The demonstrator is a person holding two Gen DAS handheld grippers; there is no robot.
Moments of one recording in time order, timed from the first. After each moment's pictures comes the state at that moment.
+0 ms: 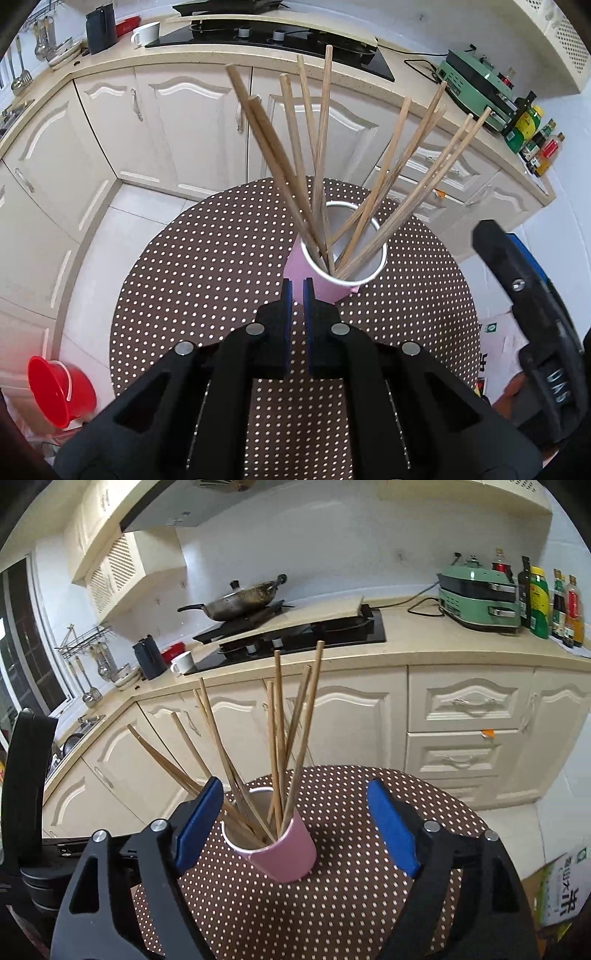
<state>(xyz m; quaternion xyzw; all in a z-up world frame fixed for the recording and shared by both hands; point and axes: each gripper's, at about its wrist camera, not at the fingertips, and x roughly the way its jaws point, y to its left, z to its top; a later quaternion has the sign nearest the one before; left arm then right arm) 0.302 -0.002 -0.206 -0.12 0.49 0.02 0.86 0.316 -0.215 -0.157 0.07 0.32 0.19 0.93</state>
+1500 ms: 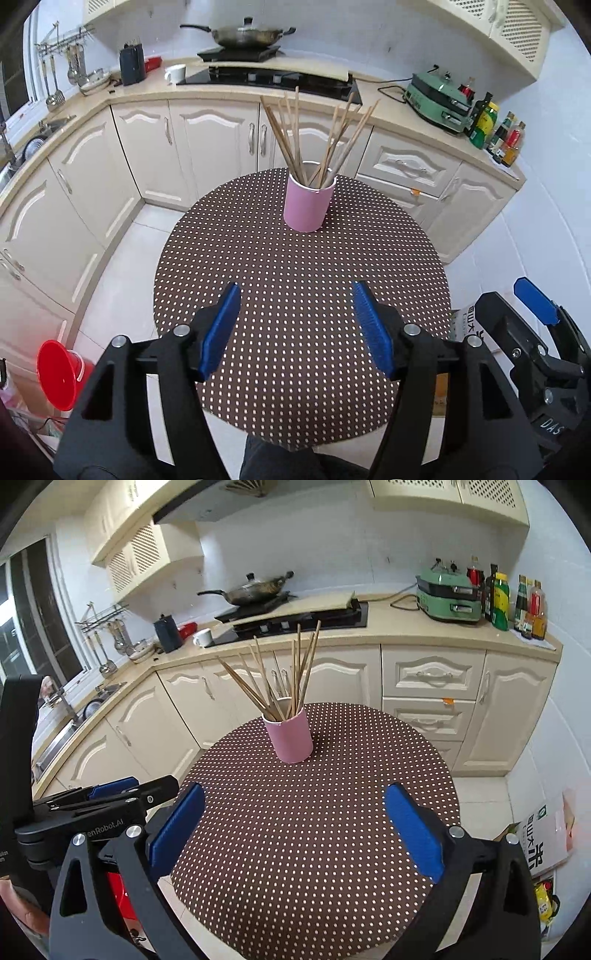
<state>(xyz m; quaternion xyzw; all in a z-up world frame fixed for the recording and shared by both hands) 0.079 -0.050 -0.136 -0.09 0.41 0.03 0.91 0.096 -0.266 -0.103 0.04 0.33 0.20 0.92</state>
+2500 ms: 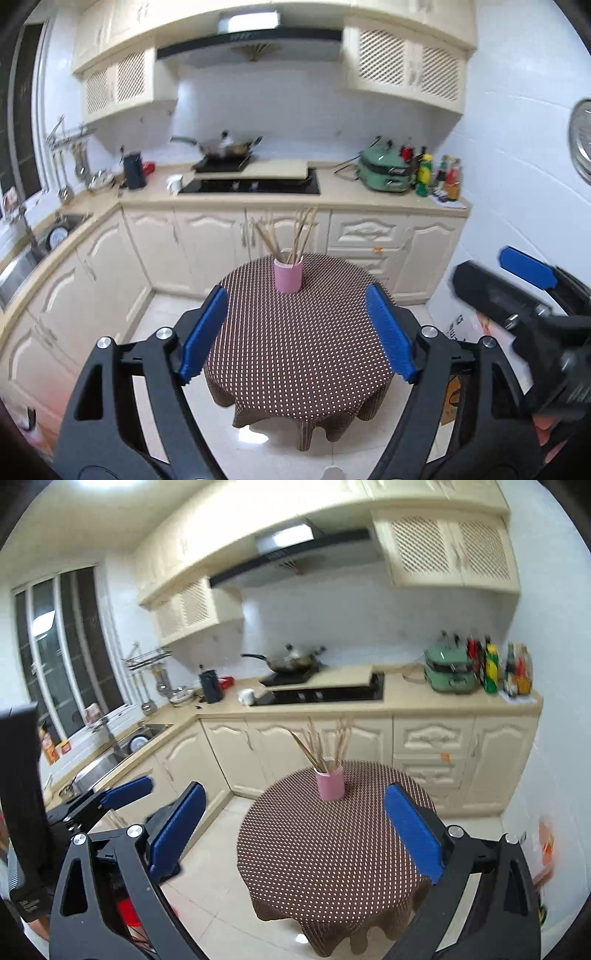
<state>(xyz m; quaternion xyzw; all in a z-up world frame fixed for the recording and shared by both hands) -0.124 -0.073 0.026 -0.01 0.24 -0.01 0.97 -0.085 -0.259 0.053 0.02 0.21 0.23 0.95</state>
